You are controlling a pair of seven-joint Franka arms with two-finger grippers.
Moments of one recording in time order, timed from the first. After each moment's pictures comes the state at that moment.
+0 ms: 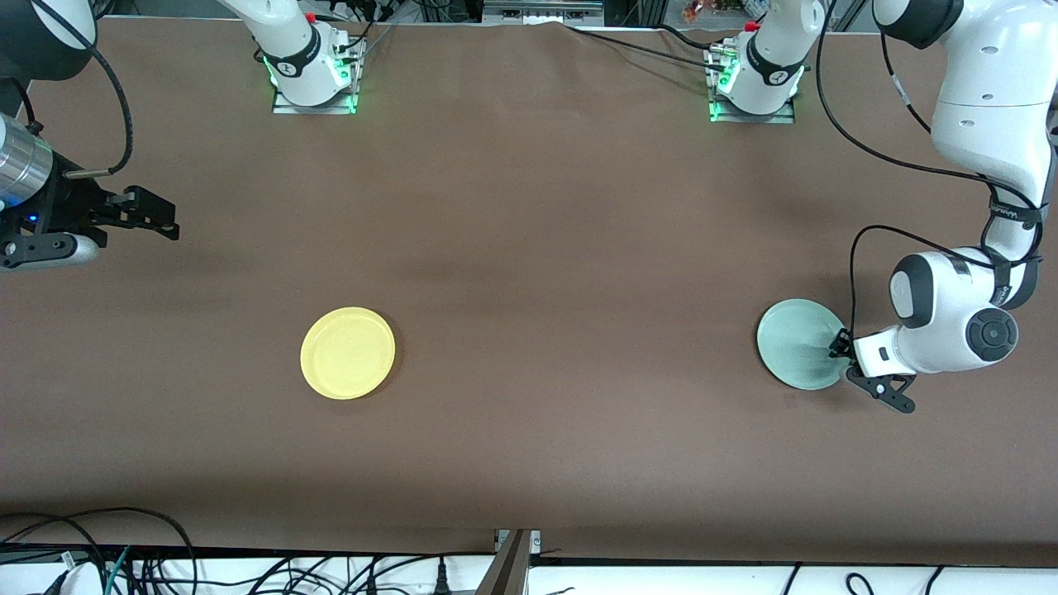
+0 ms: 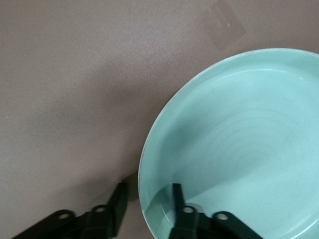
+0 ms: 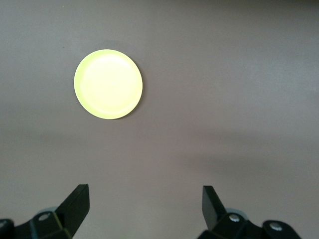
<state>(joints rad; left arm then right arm) 0.18 0.74 -0.02 -1.64 0.05 2.27 0.68 0.14 0.13 -0.10 -1.51 0.01 1.61 -0.08</state>
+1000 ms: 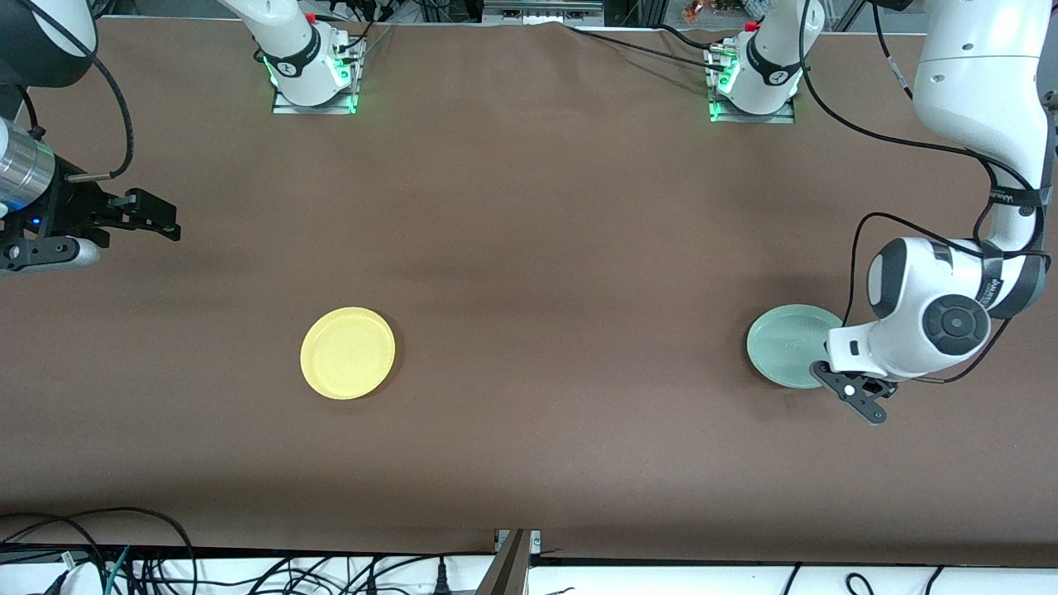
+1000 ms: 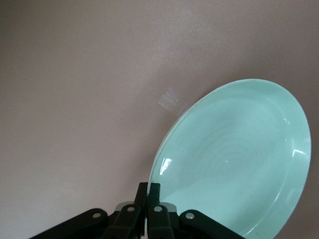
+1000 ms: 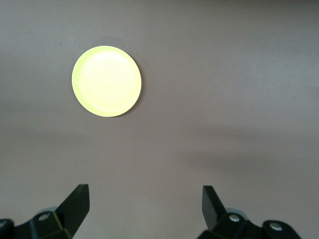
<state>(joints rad) 0.02 0.63 -0.04 -1.57 0.33 2.17 0.68 0.13 0.14 -0.10 -1.52 0.01 1.60 -0.08</state>
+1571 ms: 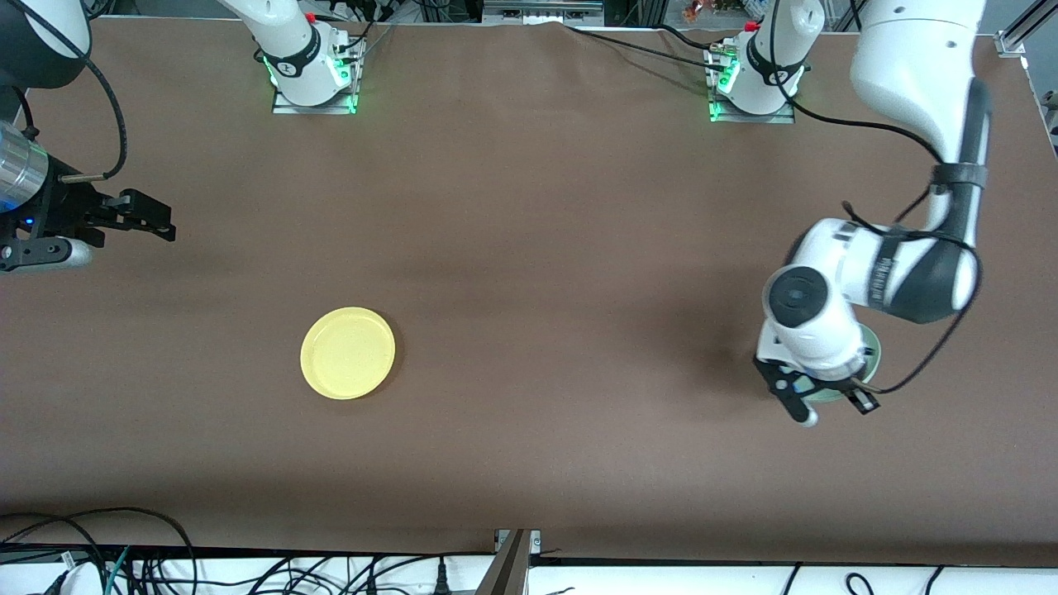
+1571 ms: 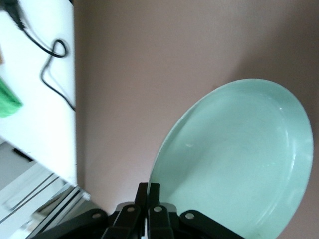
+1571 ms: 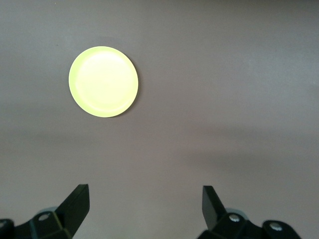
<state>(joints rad) -0.21 0.62 -0.04 -1.45 0.82 1.99 0.48 0.13 0.14 -0.12 -1.52 0.01 1.60 -0.08</state>
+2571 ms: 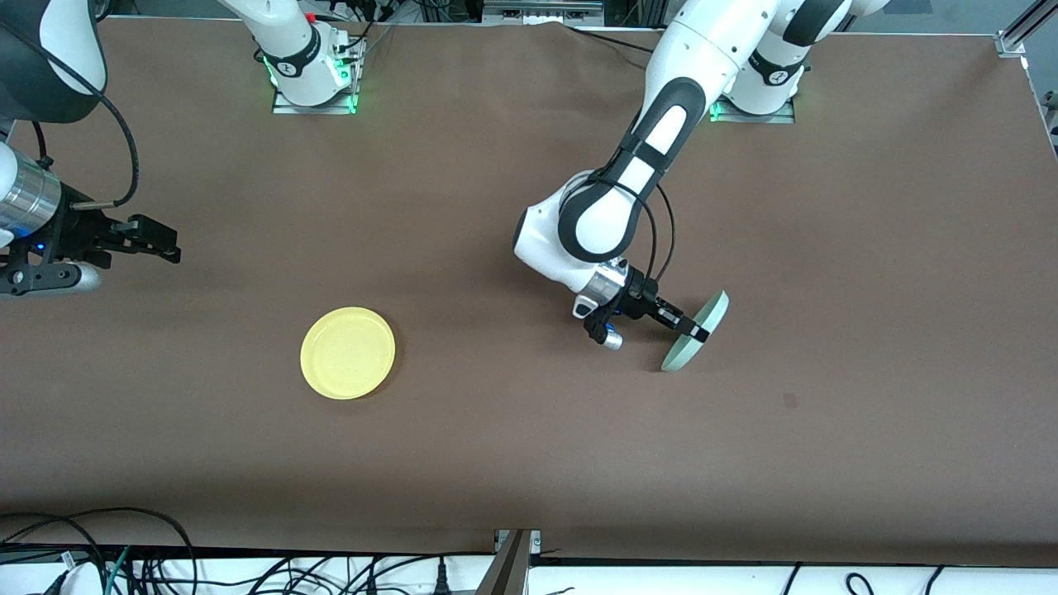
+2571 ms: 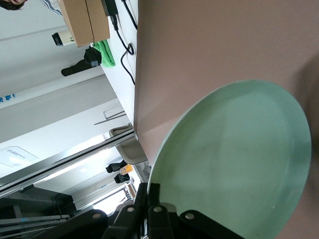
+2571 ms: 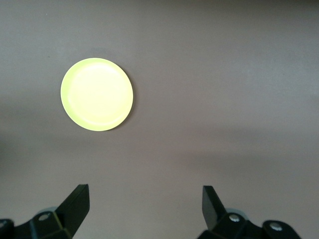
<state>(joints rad) -0.70 0.85 -0.04 -1.36 1.11 1.53 -0.34 0.13 0.19 -0.12 -1.53 0.01 1.69 -0.08</state>
